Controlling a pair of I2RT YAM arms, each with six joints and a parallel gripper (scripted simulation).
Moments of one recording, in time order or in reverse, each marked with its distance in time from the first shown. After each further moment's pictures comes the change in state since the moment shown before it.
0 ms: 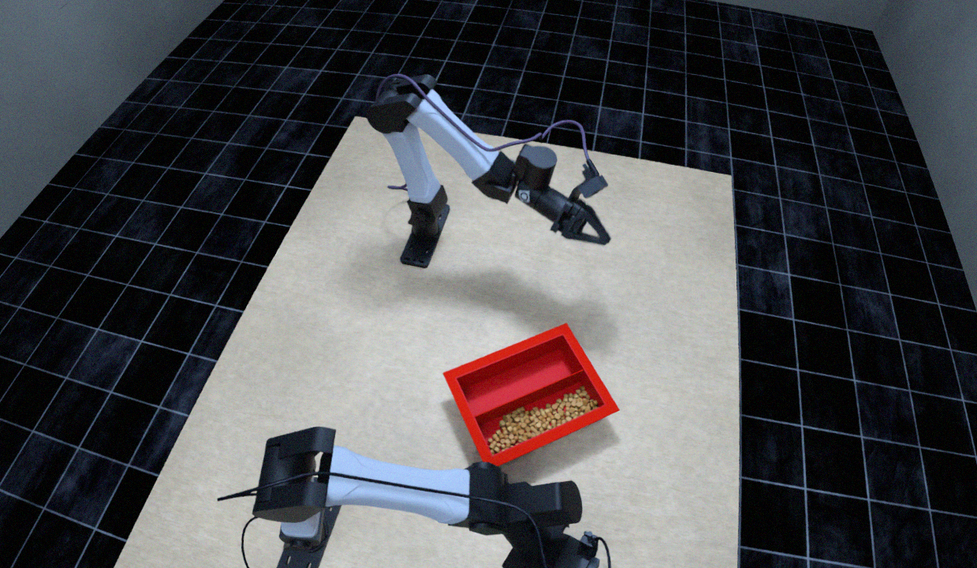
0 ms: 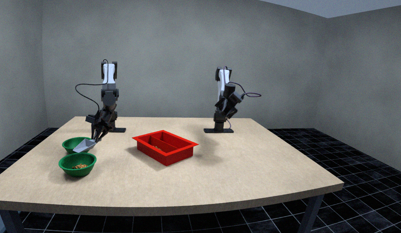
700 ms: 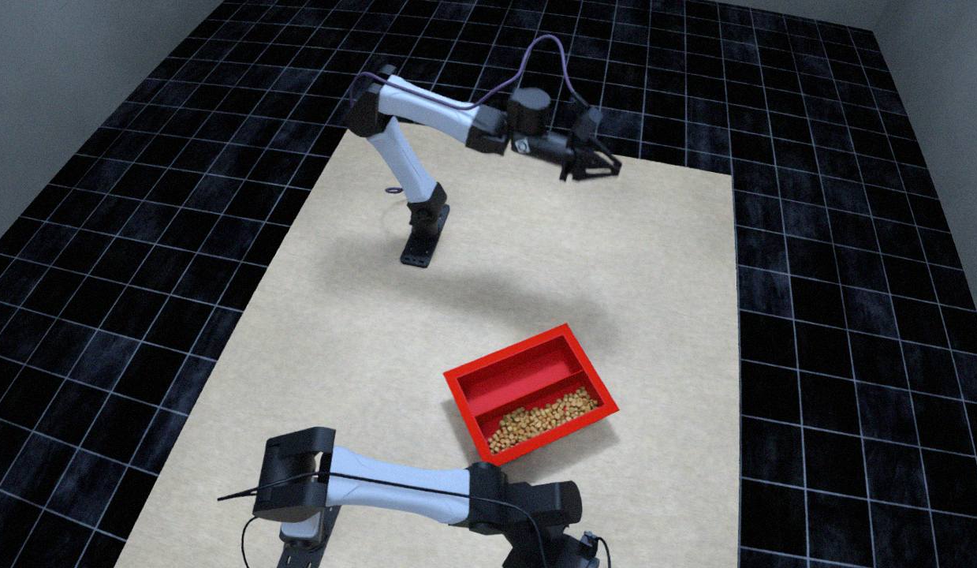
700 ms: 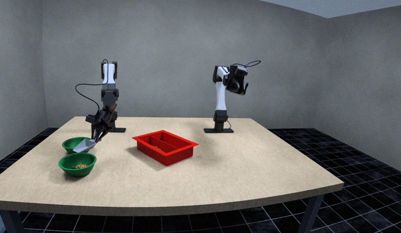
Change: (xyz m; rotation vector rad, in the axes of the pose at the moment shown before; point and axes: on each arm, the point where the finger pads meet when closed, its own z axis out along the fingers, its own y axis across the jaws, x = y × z) left arm -0.128 -0.017 -0.052 -0.231 -0.187 0.443; right arm 0.000 0.000 0.000 0.000 0.000 0.000
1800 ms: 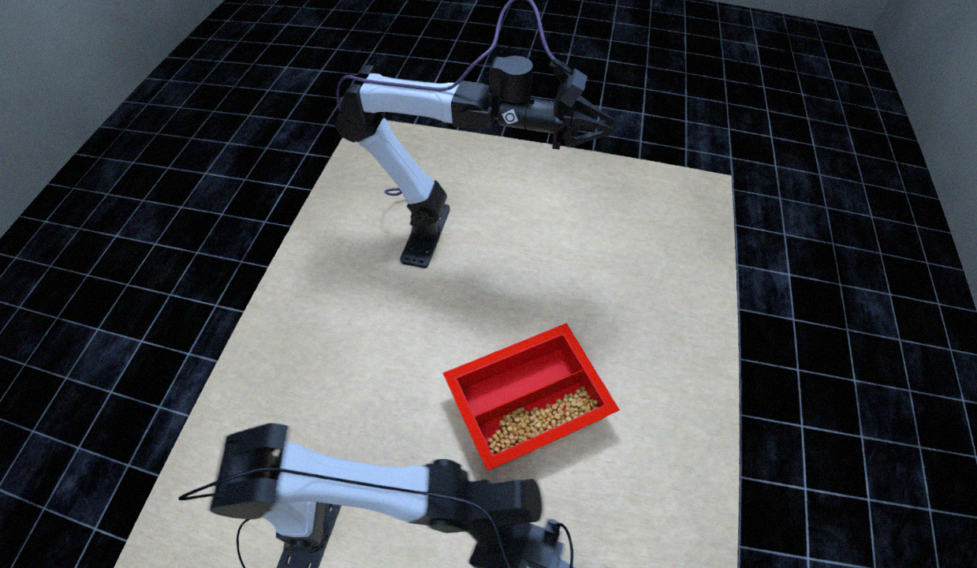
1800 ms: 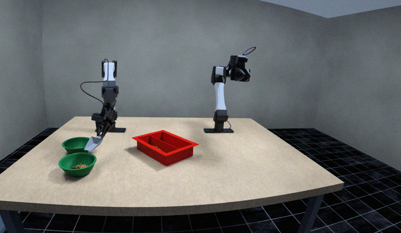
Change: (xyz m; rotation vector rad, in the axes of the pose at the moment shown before) left arm -0.064 0.016 -0.035 -0.118 -0.074 0.194; right arm 0.052 -0.009 -0.035 -0.131 0.076 -0.132
